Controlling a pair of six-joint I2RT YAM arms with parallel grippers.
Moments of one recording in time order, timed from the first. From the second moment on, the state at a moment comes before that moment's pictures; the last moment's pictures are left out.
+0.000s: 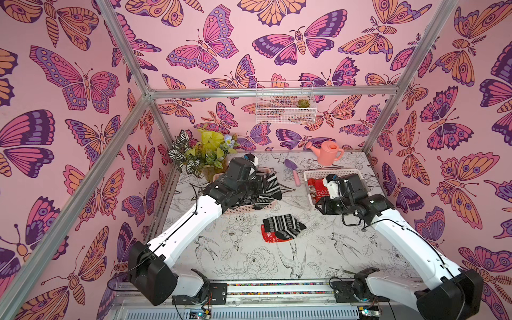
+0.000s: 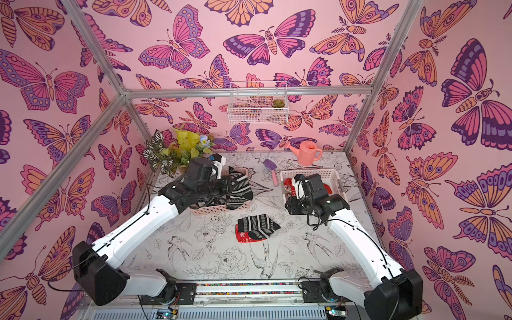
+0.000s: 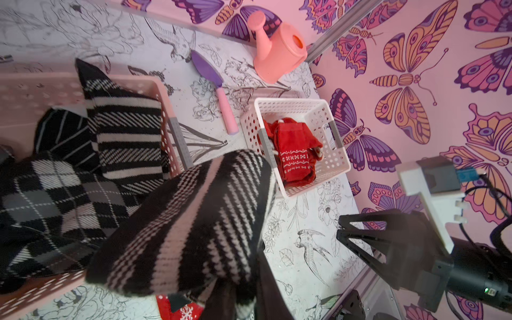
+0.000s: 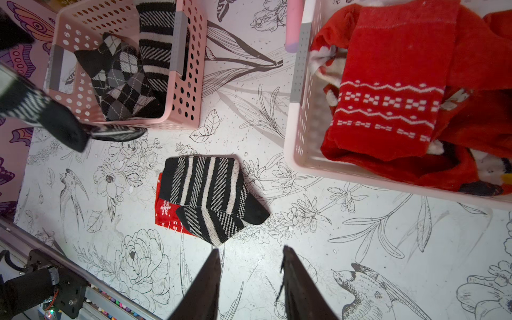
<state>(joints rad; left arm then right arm) -0.56 1.38 1.30 -0.52 0.20 -0.57 0.36 1.15 1.01 -0.79 -0.20 0.31</state>
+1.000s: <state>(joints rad) -0.32 1.53 1.45 -0.56 0.10 -0.25 0.36 1.20 1.01 -0.80 -0.20 0.31</state>
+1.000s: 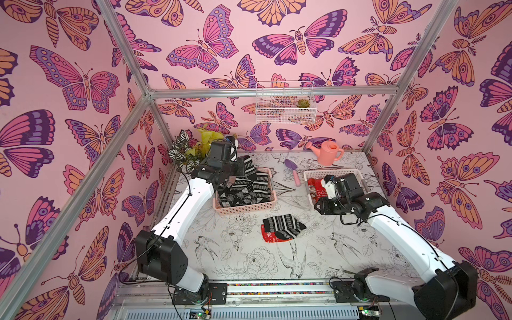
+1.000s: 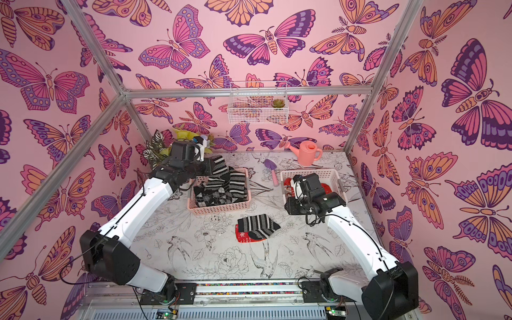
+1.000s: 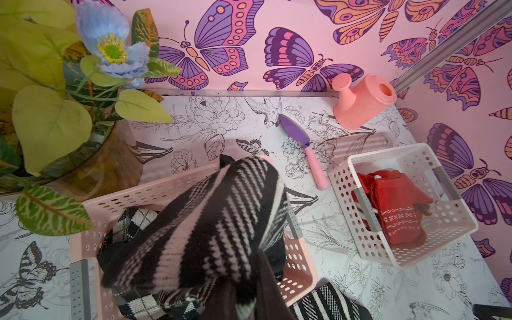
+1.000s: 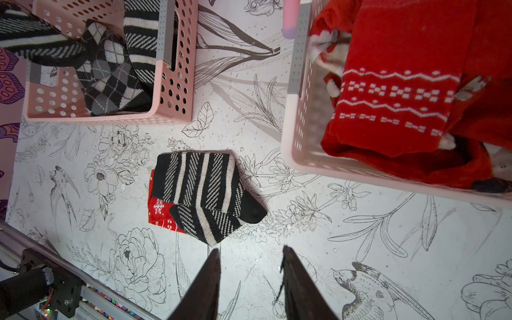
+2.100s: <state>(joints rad) -0.38 1.53 1.11 -0.34 0.11 -0.35 0.36 1.22 1.01 -0.80 -0.20 0.31</state>
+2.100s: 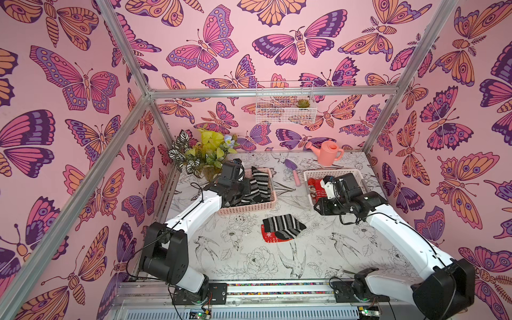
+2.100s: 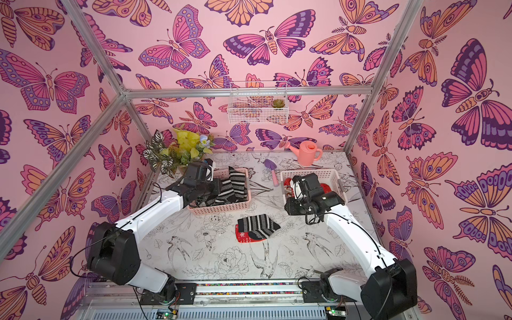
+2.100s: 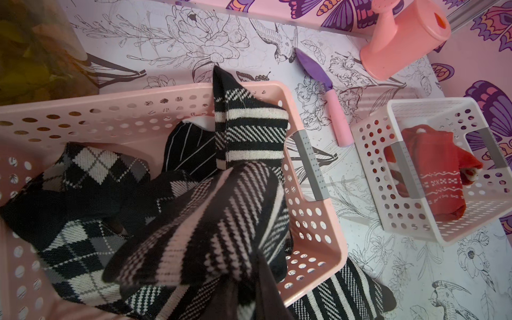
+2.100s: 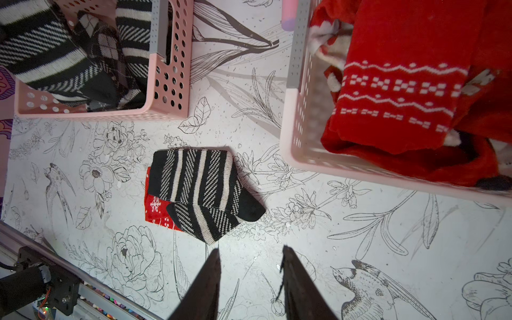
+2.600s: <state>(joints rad) -0.38 1.53 1.07 -0.32 0.06 -0.34 0.36 1.22 1.01 -0.80 -0.20 0.31</state>
